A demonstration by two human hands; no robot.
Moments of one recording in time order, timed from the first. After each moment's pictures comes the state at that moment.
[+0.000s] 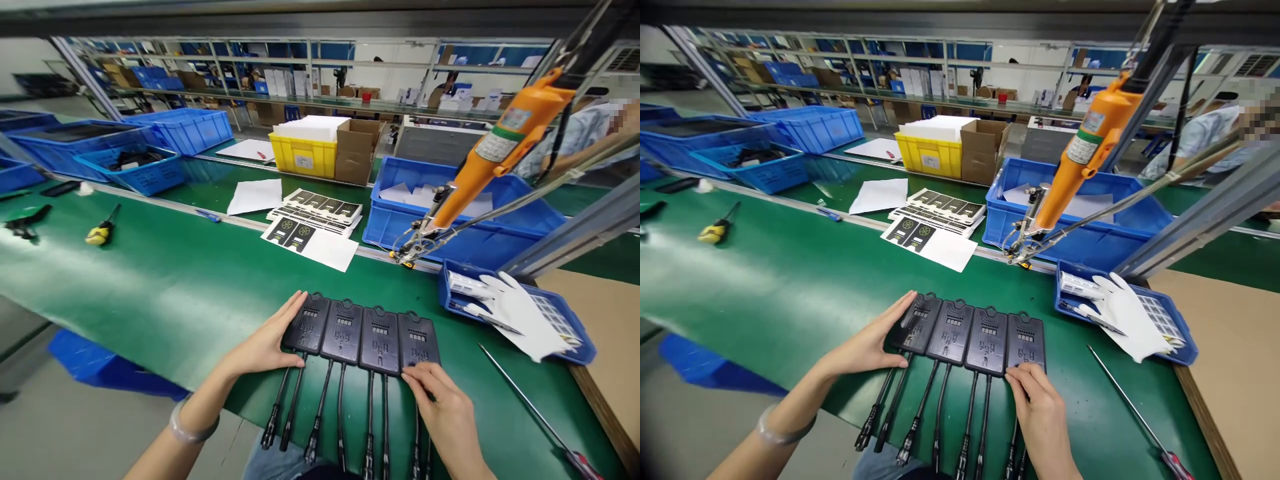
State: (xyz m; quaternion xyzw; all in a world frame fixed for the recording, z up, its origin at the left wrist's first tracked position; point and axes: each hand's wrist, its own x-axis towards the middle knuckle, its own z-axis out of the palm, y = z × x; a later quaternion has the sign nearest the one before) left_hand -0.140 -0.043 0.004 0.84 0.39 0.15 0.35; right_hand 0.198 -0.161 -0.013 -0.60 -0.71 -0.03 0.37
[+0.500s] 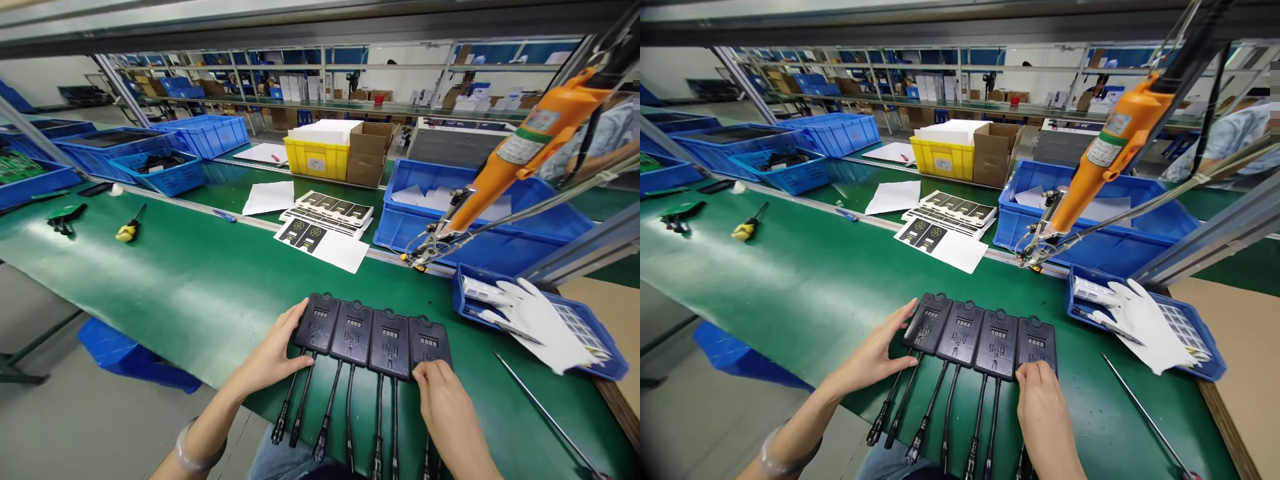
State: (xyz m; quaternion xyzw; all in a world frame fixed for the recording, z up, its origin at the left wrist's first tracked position) left_hand -0.137 -0.076 0.004 0.79 0.47 0.22 0.33; right_hand 0.185 -0.150 -0.004 -0.61 -0.73 -0.10 0.30
